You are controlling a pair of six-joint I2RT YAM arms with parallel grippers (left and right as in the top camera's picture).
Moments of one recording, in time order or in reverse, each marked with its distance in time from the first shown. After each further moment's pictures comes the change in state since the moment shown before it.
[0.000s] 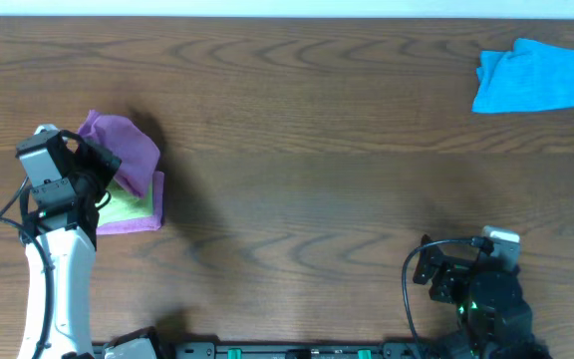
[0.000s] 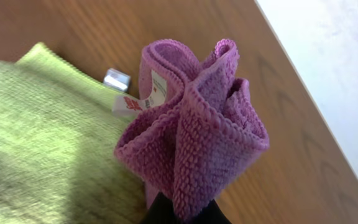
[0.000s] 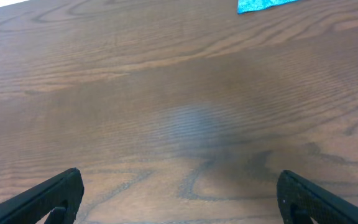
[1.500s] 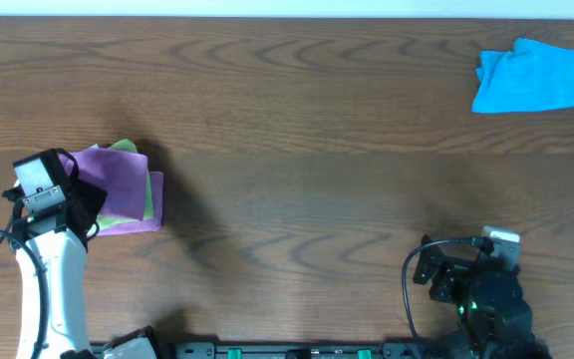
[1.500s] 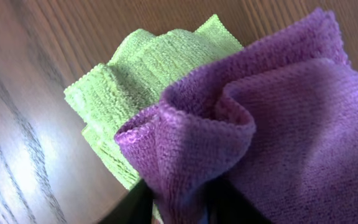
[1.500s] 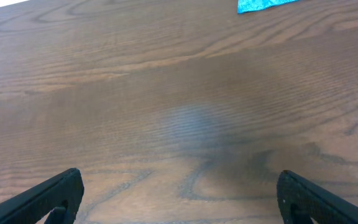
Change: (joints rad) left arm 0.074 0.001 0.000 -0.286 -0.253 0.002; right arm 0.000 0.000 0.000 0.000 0.000 0.000
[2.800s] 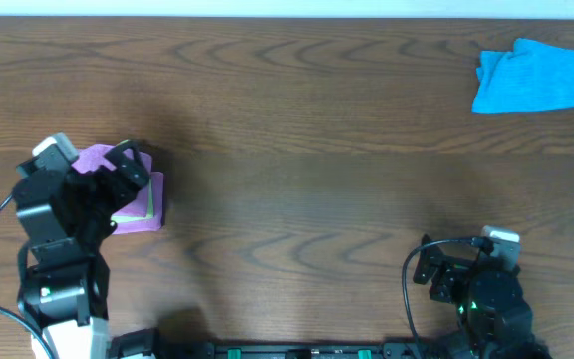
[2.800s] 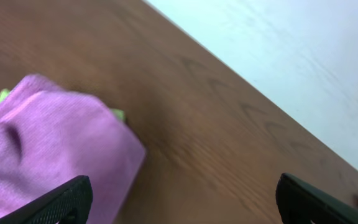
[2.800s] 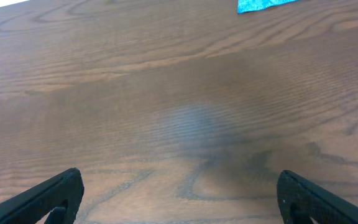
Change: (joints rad) left arm -0.206 -0.449 0.000 0.090 0.264 0.173; right arm 0.000 0.000 0.000 0.000 0.000 0.000
